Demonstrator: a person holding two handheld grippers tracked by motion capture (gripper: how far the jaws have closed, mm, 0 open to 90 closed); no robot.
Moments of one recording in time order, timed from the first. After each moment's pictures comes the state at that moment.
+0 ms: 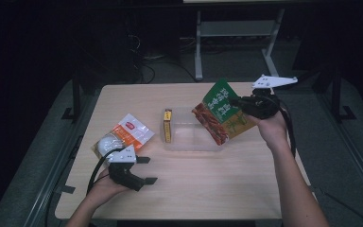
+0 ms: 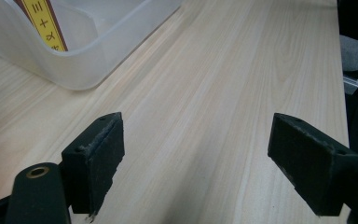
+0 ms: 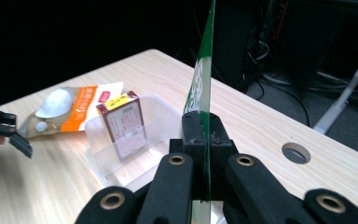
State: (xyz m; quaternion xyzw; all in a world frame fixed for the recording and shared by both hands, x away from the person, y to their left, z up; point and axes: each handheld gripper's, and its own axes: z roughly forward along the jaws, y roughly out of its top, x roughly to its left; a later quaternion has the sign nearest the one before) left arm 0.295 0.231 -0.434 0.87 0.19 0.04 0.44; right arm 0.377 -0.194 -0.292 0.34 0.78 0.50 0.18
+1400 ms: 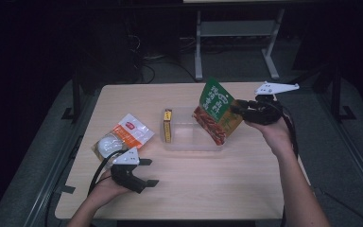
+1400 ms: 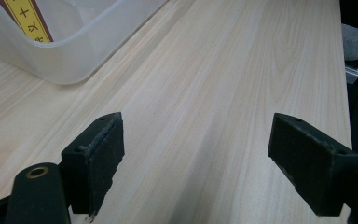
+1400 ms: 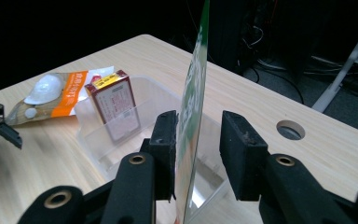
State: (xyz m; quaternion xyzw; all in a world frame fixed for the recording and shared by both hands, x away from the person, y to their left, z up) left arm 0.291 0.224 -0.438 0.88 0.20 0.04 0.43; right arm 0.368 -0.208 -0.310 0.36 0.78 0.49 0.18
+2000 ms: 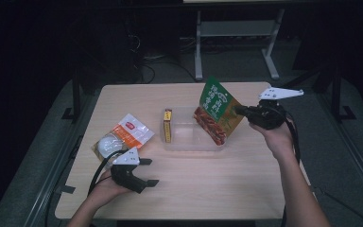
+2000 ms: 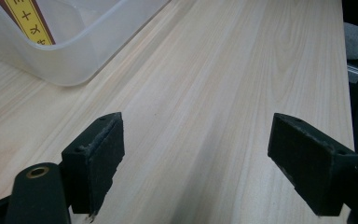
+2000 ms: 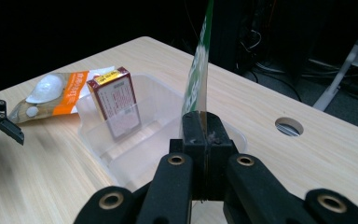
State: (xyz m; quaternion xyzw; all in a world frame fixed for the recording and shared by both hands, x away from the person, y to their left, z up) left arm 0.290 0.224 -0.437 0.88 0.20 0.04 0.44; right arm 0.361 -0.212 -0.315 0.35 0.77 0.50 0.18
